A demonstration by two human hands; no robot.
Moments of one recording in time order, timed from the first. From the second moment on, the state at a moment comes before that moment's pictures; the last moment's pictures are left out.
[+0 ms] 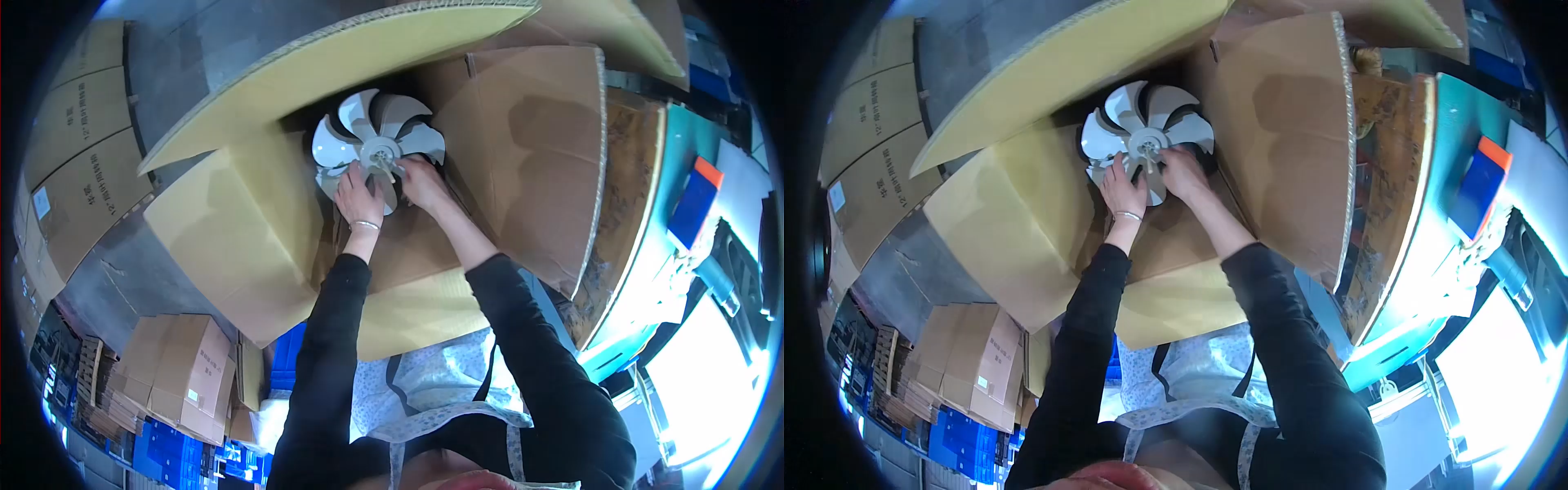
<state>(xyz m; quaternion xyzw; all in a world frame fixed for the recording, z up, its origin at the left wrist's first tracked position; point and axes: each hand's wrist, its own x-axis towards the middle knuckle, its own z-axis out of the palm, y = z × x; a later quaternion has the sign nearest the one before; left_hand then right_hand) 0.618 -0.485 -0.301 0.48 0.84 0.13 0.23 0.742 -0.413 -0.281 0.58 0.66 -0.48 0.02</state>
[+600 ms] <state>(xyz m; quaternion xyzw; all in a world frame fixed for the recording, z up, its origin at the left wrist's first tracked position) 0.533 -0.726 0.016 0.36 0.88 0.30 0.07 0.769 -0.502 -0.065 0.39 0.82 -0.42 -0.09</state>
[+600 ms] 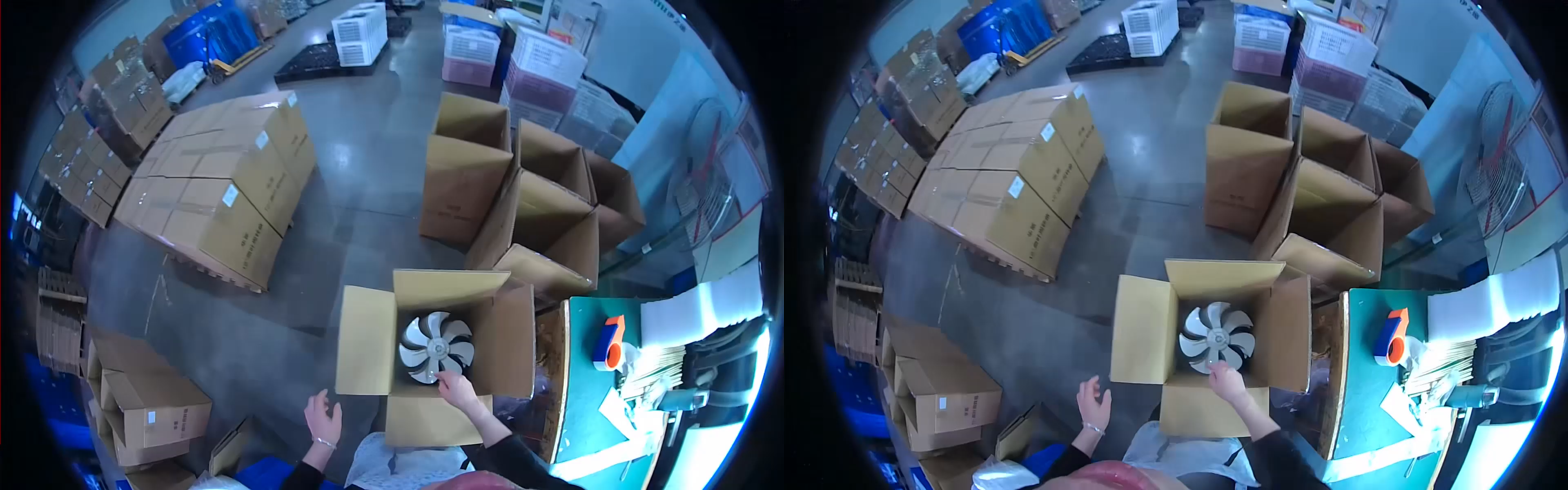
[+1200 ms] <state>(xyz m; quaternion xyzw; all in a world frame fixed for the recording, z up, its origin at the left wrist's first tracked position) 0.402 -1.068 0.022 0.05 0.88 0.47 -0.10 0.412 -0.730 0.076 -0.05 0.92 -0.39 0.03</state>
